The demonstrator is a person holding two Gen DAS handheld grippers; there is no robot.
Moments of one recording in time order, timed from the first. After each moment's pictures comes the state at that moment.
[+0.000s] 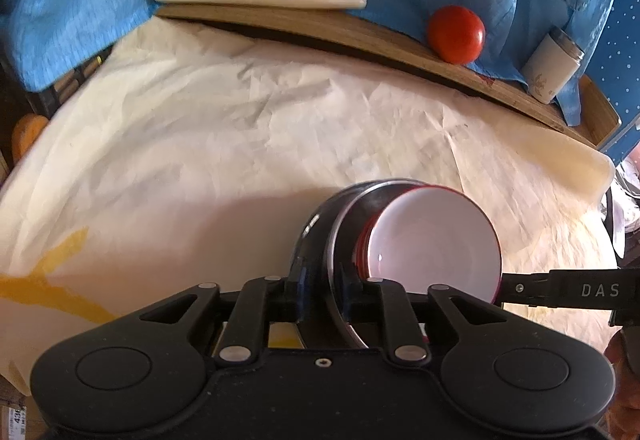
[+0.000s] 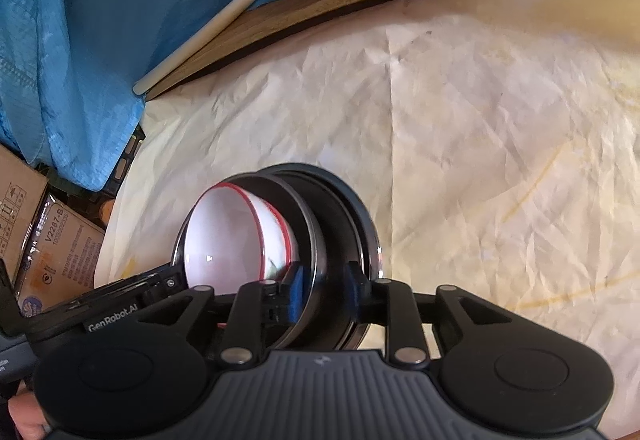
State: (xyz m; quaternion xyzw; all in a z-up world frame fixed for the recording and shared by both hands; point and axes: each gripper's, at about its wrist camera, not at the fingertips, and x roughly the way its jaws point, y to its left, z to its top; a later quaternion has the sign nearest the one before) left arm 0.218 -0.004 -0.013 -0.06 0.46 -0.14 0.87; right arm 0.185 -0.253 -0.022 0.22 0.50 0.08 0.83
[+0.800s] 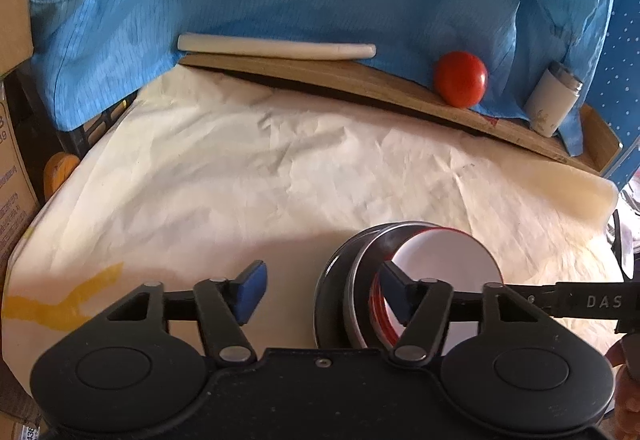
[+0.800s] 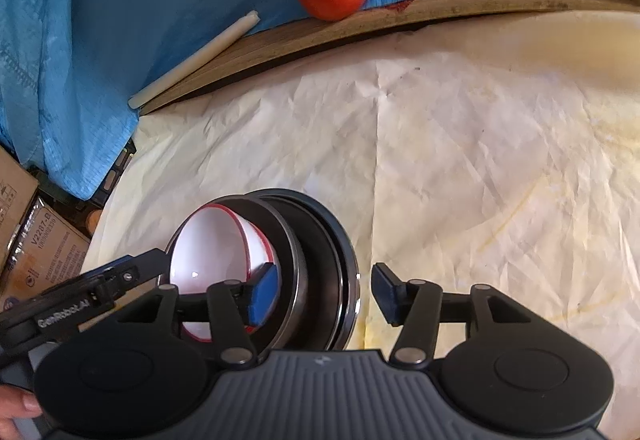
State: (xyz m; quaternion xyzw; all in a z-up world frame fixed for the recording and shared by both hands) left arm 0.210 0.008 0.003 -0.05 0.41 -0.12 0.90; right arm 0.180 -0.254 -0.013 0.19 0.46 0.06 0.87
